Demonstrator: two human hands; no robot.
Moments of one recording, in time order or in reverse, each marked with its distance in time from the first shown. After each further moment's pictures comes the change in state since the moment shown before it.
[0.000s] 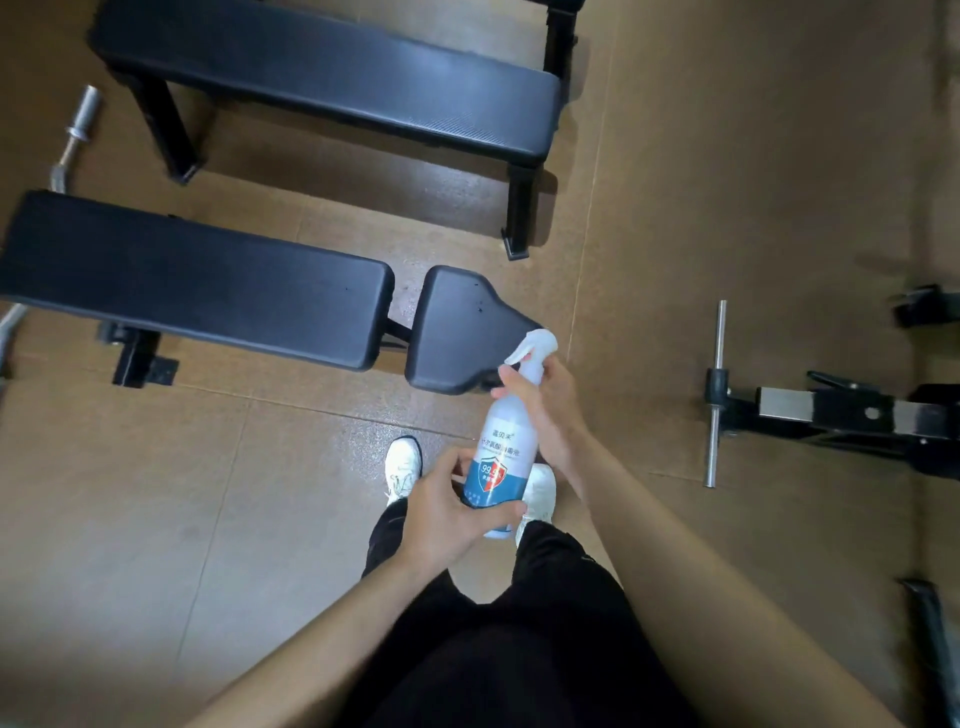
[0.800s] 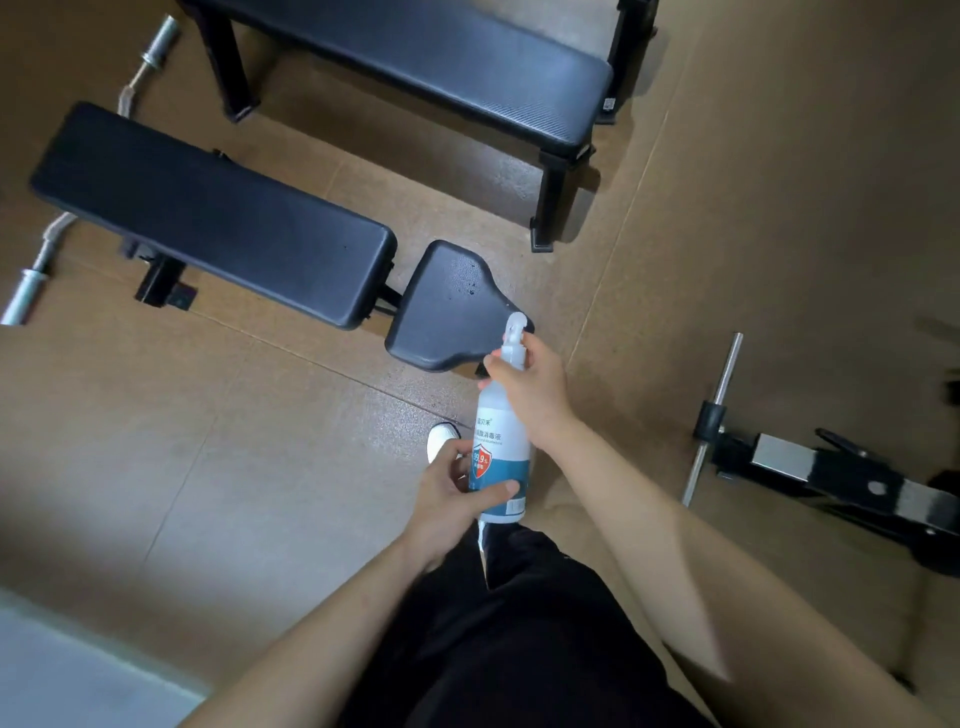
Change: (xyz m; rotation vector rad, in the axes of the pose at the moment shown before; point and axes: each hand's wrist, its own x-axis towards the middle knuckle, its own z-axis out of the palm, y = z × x) left_hand 0.006 0.030 0.138 -0.499 0.129 -0.276; right_hand 0.044 -0.012 -0.082 -0.281 -0.181 -0.102
